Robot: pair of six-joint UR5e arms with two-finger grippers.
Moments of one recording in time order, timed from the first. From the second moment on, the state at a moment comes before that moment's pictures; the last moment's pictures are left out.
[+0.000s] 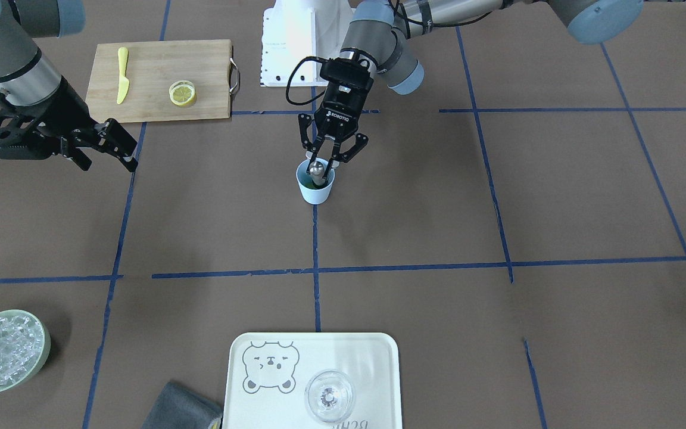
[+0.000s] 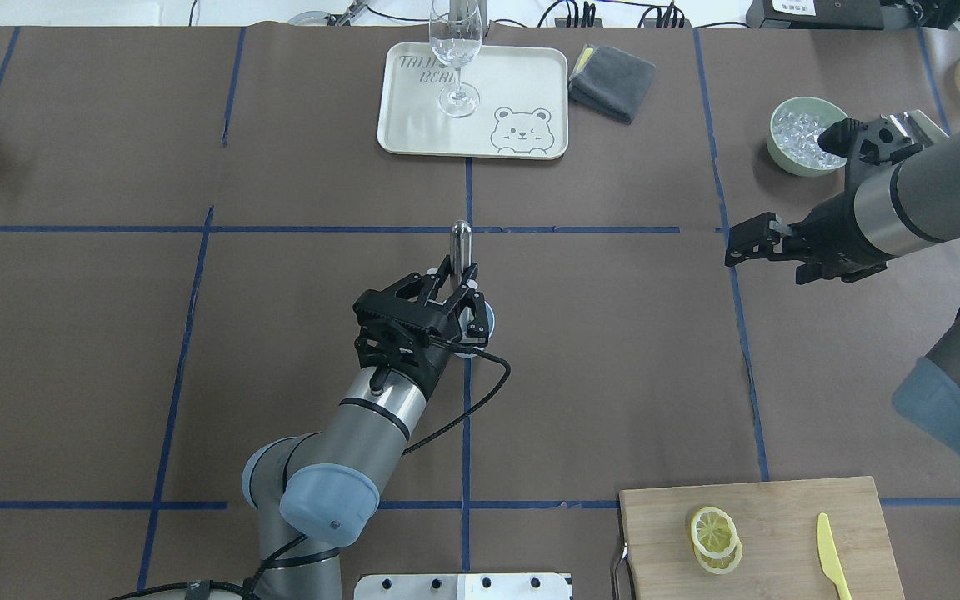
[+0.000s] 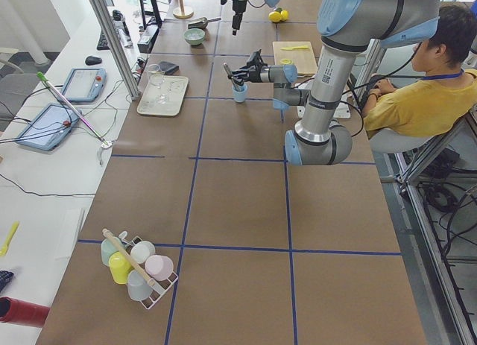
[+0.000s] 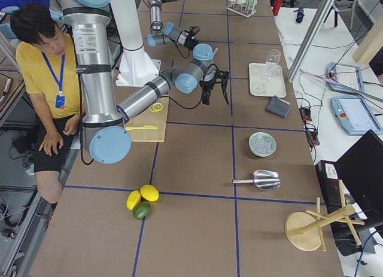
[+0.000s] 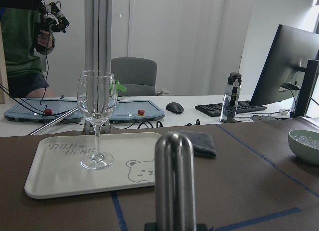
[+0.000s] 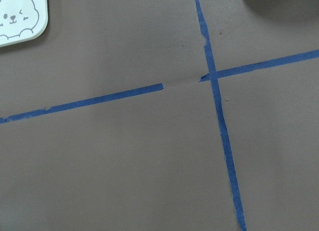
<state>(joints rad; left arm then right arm) -0.19 -2.20 -1.47 -2.69 -0.68 -0.76 0.85 -1.46 2.03 -1.31 2.09 1.21</state>
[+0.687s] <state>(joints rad) -0.19 -2.20 -1.62 -2.68 -0.61 -0.66 0.85 -1.46 2.03 -1.31 2.09 1.21</state>
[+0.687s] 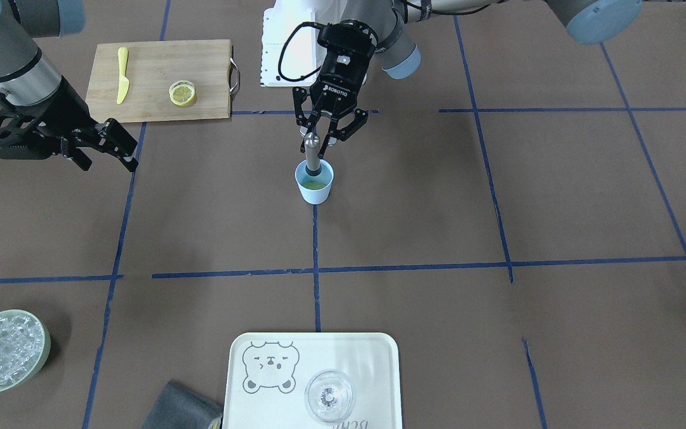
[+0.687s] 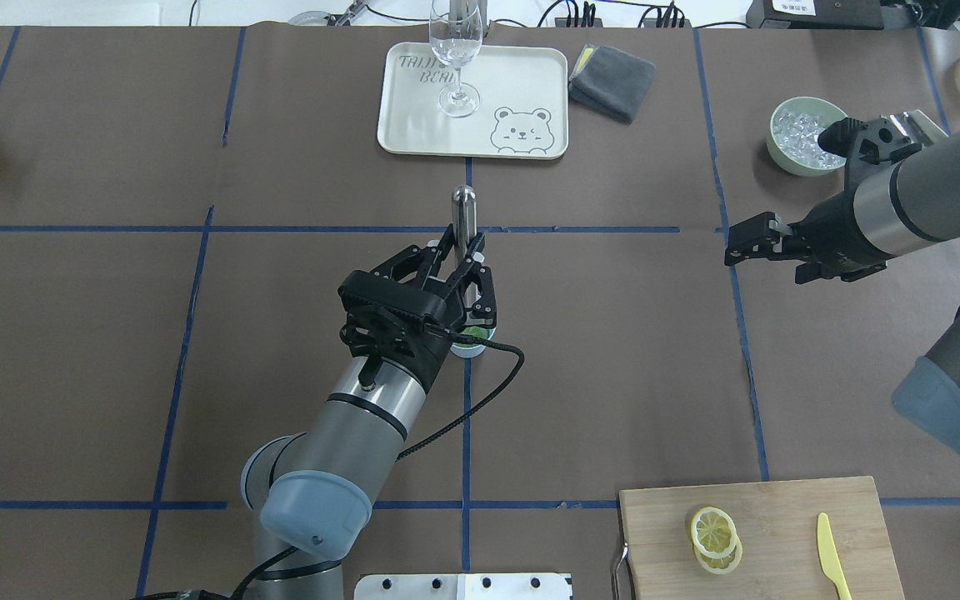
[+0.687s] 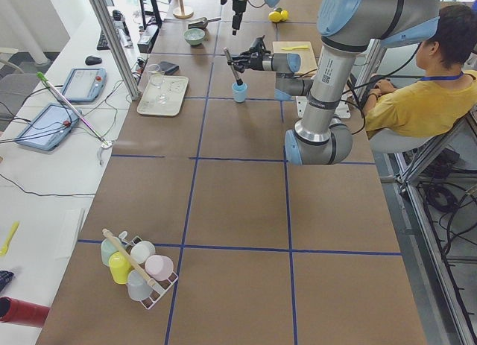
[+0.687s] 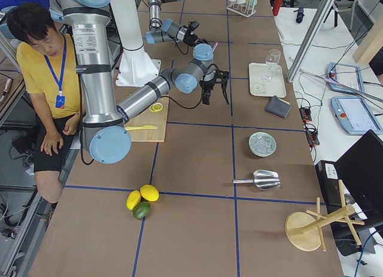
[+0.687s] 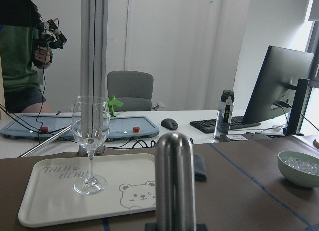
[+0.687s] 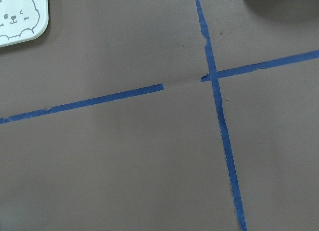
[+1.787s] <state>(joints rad) -0.54 -2.05 -1.72 -2.45 -1.33 -0.66 0.85 -1.46 2.03 -1.31 2.09 1.23</state>
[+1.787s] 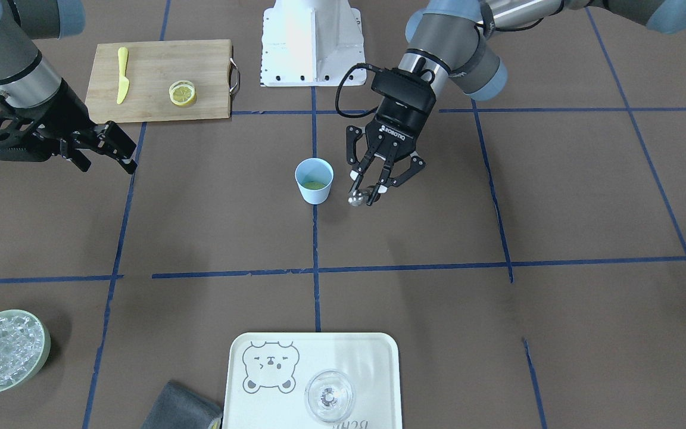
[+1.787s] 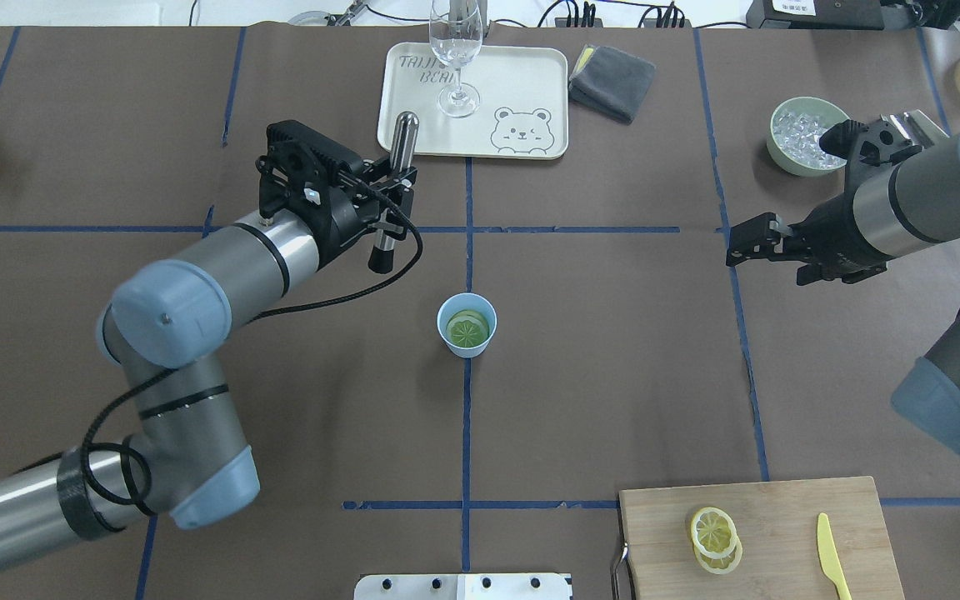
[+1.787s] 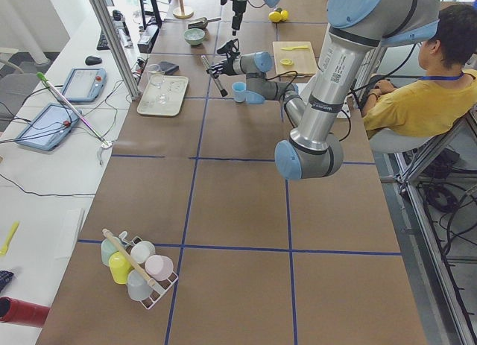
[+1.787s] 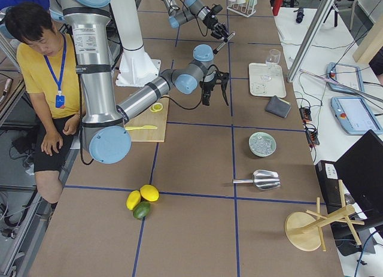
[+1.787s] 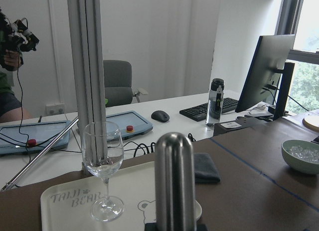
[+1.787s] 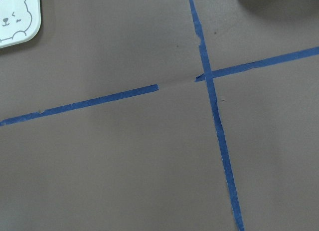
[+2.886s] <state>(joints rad) -0.81 -1.81 -1.77 -1.96 -1.83 -0.84 0.85 -1.46 2.02 -1.31 2.09 1.23</state>
